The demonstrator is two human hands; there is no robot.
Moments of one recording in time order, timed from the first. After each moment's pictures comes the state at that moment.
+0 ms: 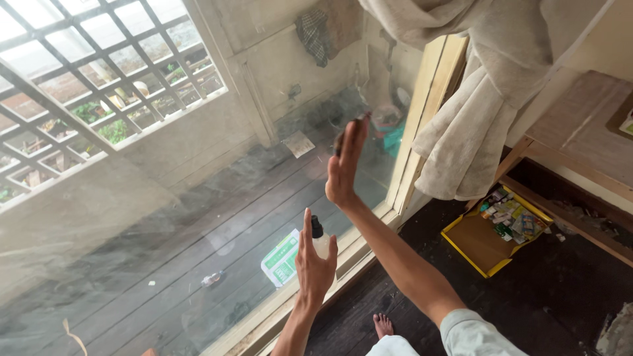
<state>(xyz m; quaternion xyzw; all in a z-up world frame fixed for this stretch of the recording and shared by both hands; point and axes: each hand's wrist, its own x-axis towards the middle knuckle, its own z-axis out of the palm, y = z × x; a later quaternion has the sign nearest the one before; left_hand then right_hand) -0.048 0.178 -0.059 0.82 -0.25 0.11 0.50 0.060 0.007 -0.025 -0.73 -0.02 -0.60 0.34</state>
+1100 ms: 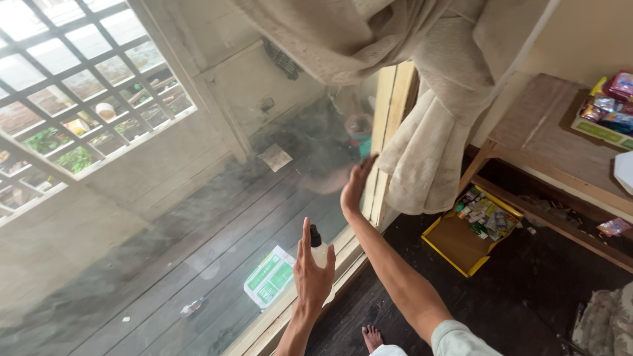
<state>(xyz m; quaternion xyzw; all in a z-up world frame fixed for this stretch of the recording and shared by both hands) -0.037 0.107 -0.077 0.83 -0.26 0.04 0.49 0.091 -0.127 -0.159 -0.61 0.23 -0.52 0.55</state>
